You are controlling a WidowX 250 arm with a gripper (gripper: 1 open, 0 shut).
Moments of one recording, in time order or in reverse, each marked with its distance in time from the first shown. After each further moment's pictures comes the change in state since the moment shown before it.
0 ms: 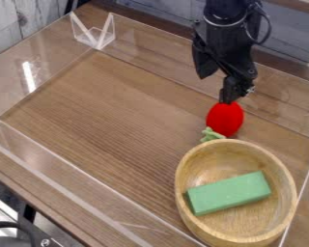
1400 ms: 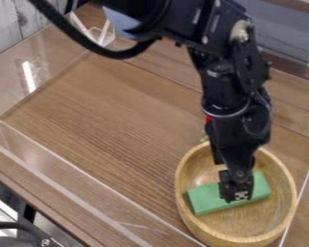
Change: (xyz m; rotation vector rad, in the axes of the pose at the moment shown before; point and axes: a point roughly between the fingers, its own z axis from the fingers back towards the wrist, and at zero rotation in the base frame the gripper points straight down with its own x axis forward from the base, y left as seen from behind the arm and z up) arm -0.055 -0.103 -0.013 -0.265 -0.007 -0.438
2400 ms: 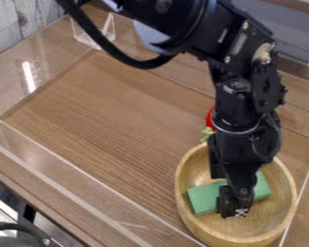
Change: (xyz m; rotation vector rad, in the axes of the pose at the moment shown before) arm -0.007 -0.011 -0.013 -0.017 0.123 -0.016
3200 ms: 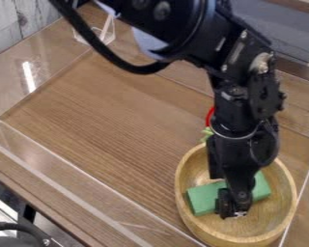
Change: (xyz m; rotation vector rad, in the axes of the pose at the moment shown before) arm 0.000 0.002 -0.003 0.034 -0.013 0.009
